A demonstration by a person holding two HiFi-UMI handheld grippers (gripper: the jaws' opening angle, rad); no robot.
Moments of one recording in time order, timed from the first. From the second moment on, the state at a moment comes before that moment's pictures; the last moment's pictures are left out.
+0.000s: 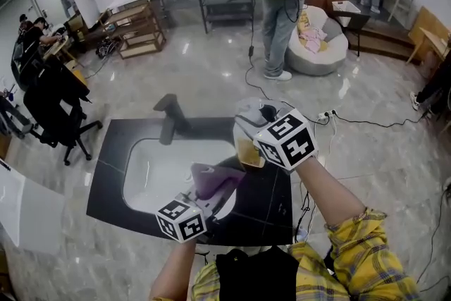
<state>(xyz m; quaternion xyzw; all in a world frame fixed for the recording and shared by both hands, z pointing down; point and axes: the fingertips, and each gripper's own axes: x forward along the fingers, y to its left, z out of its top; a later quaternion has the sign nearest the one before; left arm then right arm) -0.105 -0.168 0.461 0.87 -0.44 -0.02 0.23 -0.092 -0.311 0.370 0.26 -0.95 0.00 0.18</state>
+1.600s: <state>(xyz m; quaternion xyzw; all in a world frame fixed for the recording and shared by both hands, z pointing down) -0.102 -0.175 0.446 0.87 -0.43 -0.04 0.24 -0.094 -0.281 0.363 -0.08 -0.98 -0.08 0.14</state>
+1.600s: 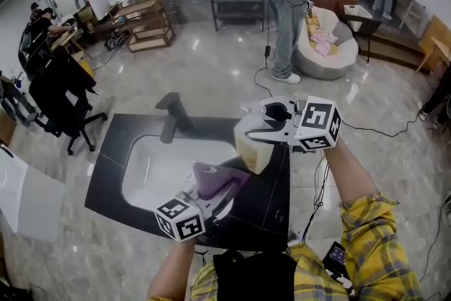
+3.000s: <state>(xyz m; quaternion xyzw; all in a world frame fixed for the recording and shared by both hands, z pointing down) -0.134 -0.191 0.451 0.85 -0.47 -0.07 0.24 -0.104 -0.310 0.360 0.31 -0.95 -0.01 0.06</state>
